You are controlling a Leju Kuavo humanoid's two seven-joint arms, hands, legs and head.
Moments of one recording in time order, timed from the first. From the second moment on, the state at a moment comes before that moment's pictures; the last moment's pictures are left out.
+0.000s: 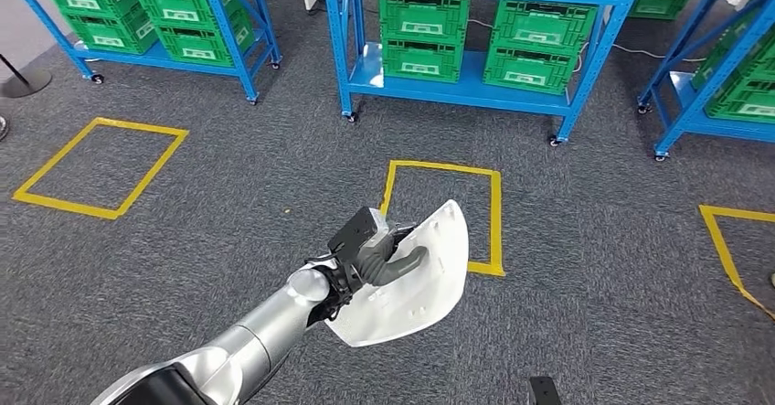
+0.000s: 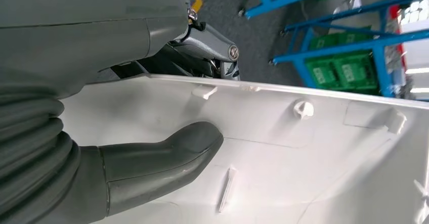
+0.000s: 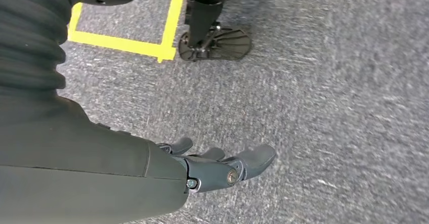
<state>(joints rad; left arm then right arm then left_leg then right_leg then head) -0.67 -0.27 -0.60 -0.41 -0.02 -0.25 -0.68 -0.12 0.05 -0.02 -0.21 0.17 -0.13 -0.20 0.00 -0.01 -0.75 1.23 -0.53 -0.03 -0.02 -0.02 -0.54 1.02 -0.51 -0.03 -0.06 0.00</state>
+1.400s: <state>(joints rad) -0.54 -0.26 -0.52 -0.79 -0.06 -0.19 -0.69 -0.15 0.07 -0.02 -0.21 0.21 -0.12 -0.18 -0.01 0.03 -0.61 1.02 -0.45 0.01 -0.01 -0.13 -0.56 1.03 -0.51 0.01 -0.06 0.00</state>
